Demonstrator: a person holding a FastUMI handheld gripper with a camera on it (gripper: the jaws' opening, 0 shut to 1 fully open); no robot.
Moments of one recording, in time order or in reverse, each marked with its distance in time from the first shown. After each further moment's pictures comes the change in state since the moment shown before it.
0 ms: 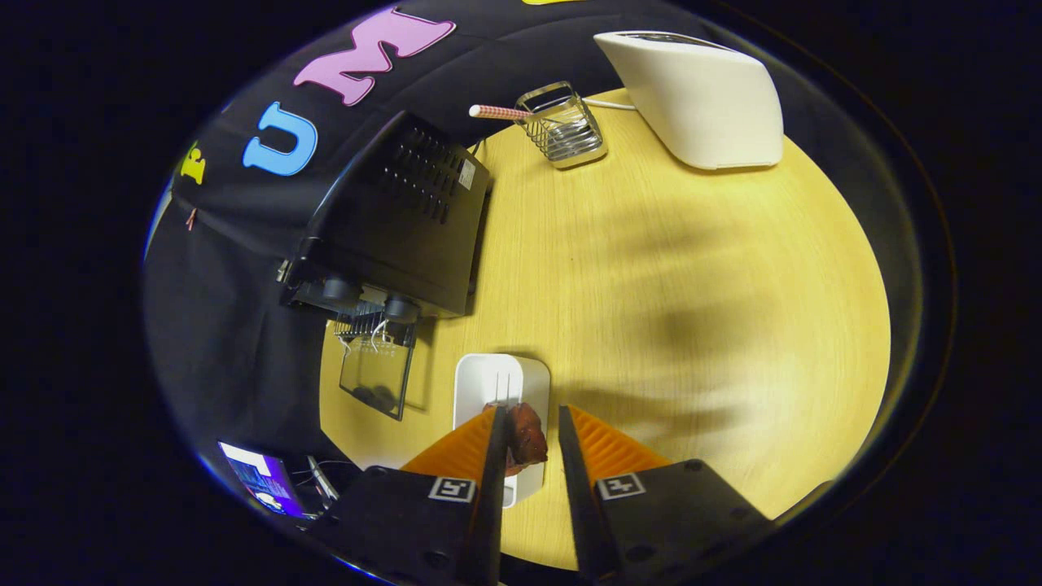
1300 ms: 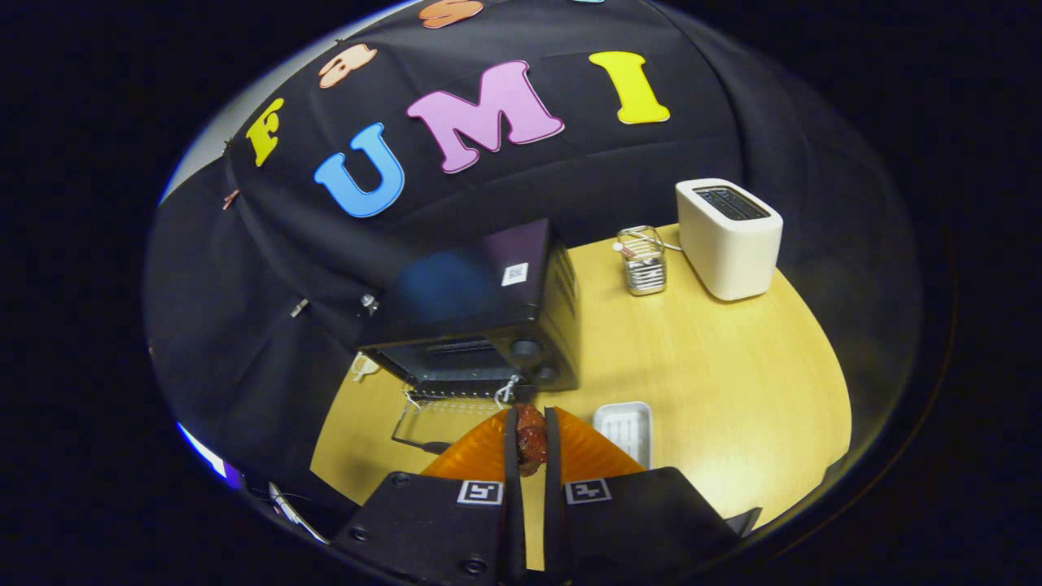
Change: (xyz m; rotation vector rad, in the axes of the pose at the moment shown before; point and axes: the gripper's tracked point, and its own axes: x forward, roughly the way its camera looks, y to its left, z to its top) arm -0.074 0.193 0.000 -0.188 -0.509 -0.056
